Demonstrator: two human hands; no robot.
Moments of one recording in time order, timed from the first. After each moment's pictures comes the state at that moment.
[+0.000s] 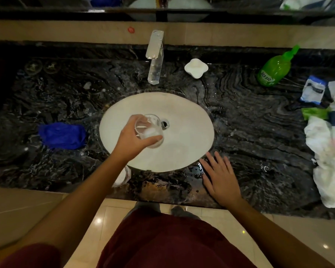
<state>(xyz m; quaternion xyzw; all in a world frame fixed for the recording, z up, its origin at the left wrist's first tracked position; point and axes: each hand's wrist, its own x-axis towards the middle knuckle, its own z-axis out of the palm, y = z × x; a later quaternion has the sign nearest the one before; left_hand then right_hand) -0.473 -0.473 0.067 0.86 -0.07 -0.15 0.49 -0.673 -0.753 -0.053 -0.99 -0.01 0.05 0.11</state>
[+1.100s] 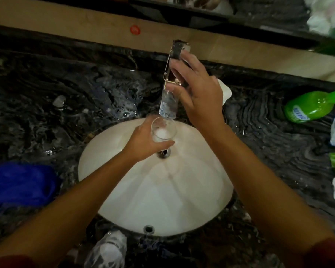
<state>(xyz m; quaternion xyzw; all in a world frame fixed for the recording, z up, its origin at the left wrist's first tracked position) -0.296 -0.511 -0.038 0.83 -0.11 -0.24 0.49 -0.276 -0.693 0.056 -0.95 0.00 -0.16 0.26</state>
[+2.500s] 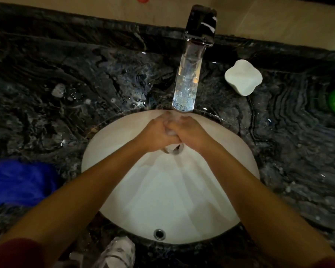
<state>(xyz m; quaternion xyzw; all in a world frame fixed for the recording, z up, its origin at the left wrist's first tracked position) -0.273 -0.518 -0.084 0.79 -0.10 -0.38 0.47 -0.300 -0.653 -0.054 -0.77 0.20 0.28 0.53</state>
